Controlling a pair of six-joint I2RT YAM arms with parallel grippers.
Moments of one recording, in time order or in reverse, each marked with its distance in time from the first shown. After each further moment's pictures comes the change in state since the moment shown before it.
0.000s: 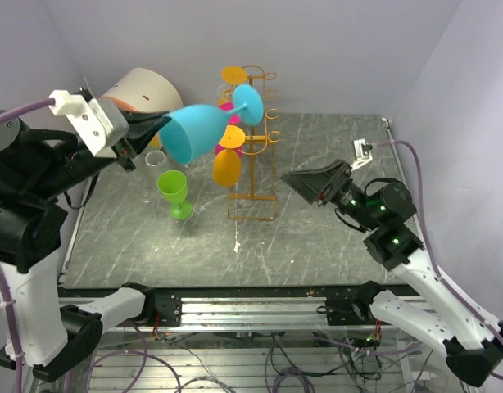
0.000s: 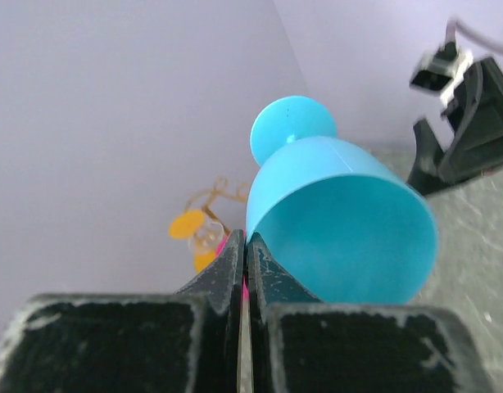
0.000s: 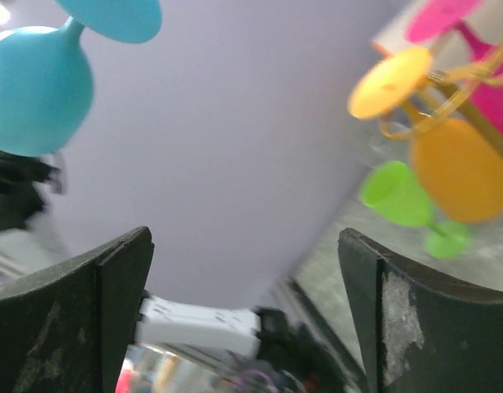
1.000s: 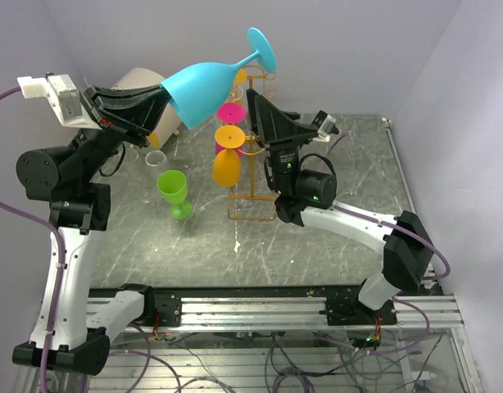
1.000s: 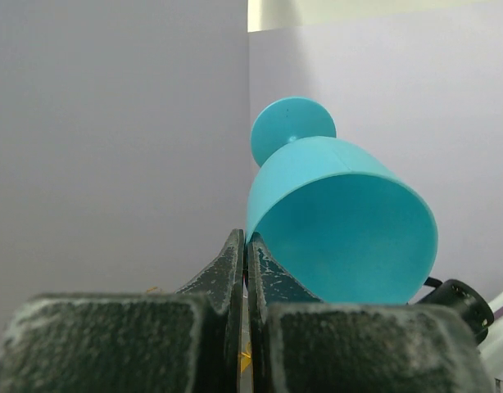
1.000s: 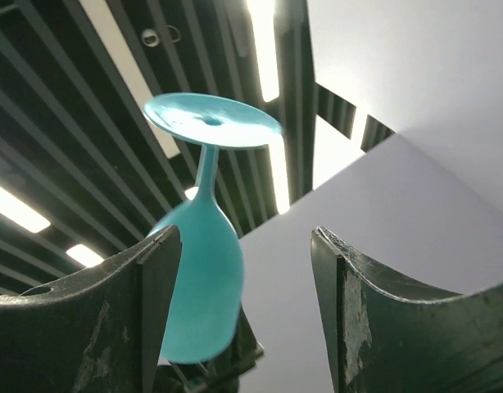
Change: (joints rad) left arm 0.180 -0.129 -0.728 1.292 0.006 -0.933; right arm 0.304 0.845 0.377 1.400 0.561 0.037
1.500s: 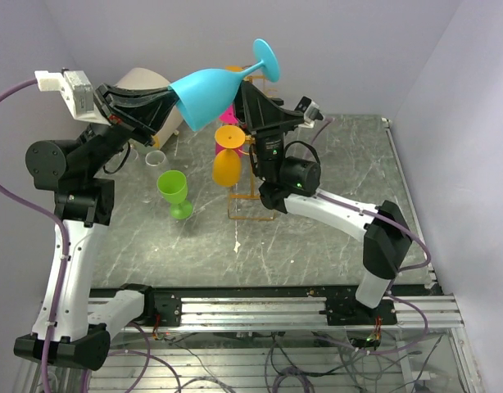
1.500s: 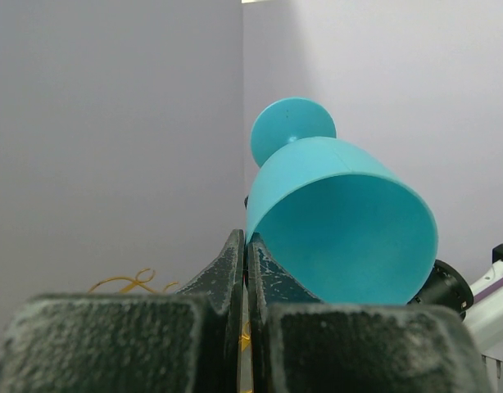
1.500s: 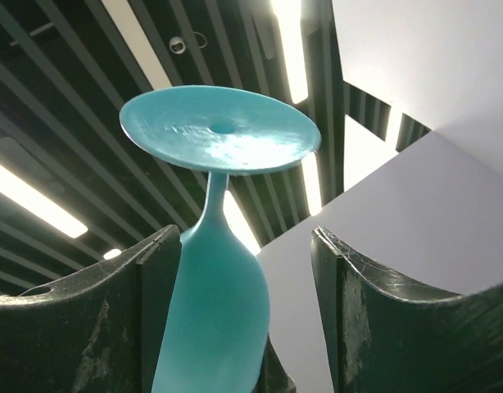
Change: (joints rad) left arm 0.000 0.022 -0.017 -0.007 0.048 0.004; right arm -0.002 0.153 0.227 -0.006 -0.026 0.071
